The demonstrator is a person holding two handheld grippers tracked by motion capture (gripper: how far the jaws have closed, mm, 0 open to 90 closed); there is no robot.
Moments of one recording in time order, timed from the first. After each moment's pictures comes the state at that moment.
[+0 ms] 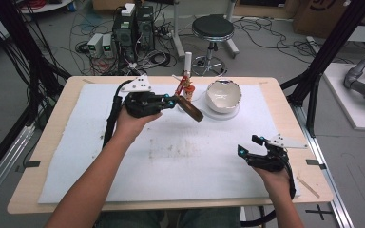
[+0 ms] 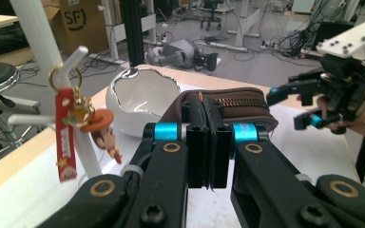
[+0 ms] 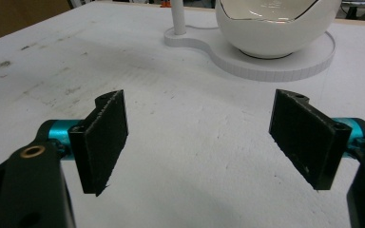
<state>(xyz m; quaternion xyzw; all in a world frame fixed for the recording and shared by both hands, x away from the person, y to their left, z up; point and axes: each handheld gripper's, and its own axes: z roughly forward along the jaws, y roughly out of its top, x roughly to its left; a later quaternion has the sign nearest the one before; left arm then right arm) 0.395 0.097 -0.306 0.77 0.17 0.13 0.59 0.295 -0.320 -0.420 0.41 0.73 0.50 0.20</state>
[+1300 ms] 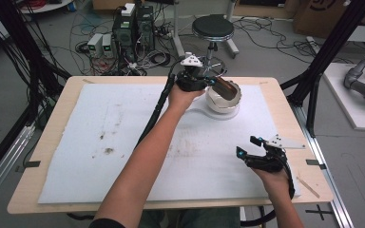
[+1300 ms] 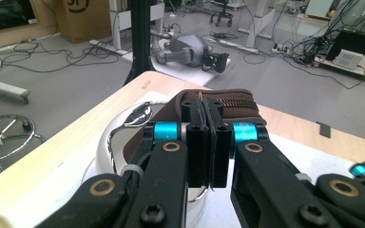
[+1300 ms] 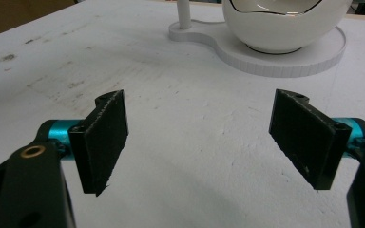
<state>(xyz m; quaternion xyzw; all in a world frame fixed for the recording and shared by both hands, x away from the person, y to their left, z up) 0.502 -0.027 -0.324 0.78 0.22 0.10 0.58 0.296 -0.318 -0.424 0.41 0.74 0.50 0.19</state>
